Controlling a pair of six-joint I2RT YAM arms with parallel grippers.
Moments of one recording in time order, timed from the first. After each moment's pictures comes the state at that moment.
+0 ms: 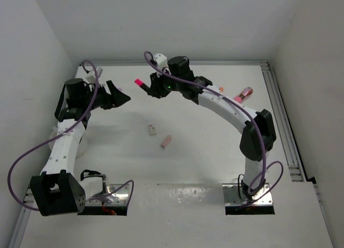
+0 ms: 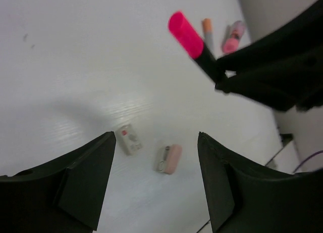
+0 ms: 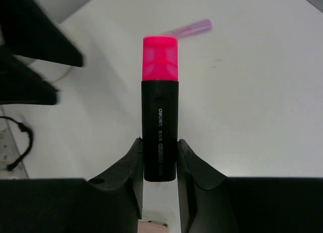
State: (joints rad) left arm 0.13 1.13 0.97 -0.32 0.70 -0.30; right arm 0.68 1.90 1.68 -0.27 -0.31 0.05
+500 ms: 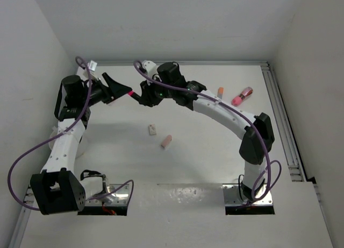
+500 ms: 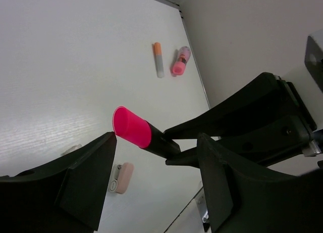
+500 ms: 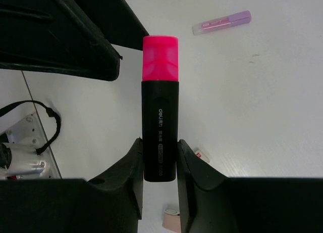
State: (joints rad) left arm 0.13 1.15 0.97 -0.10 0.82 -0.64; right arm 0.81 1.87 1.70 -0.32 -0.29 0.07
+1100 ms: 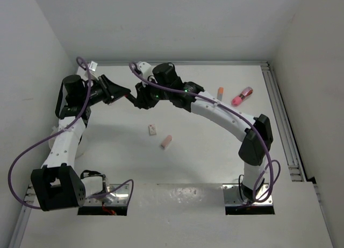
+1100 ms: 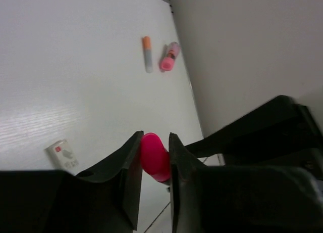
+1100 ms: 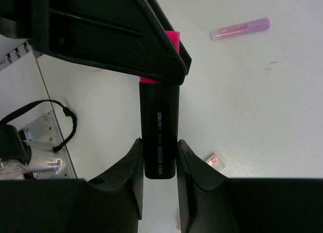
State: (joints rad) left arm 0.14 1.18 0.96 -0.08 0.85 -0.70; right arm 0.85 1.87 1.75 -0.34 -0.28 0.09
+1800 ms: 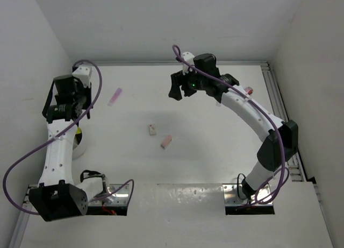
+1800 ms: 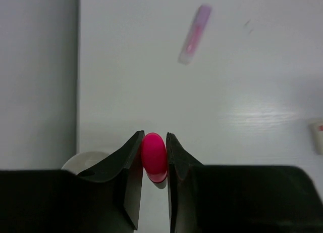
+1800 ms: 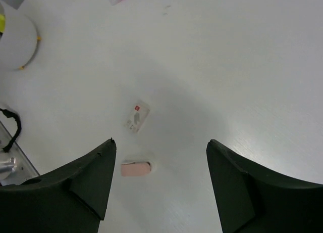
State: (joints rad) left arm 0.18 1.09 1.17 -0.61 0.06 0.21; right arm 0.56 1.68 1.55 -0.47 -0.29 0.08
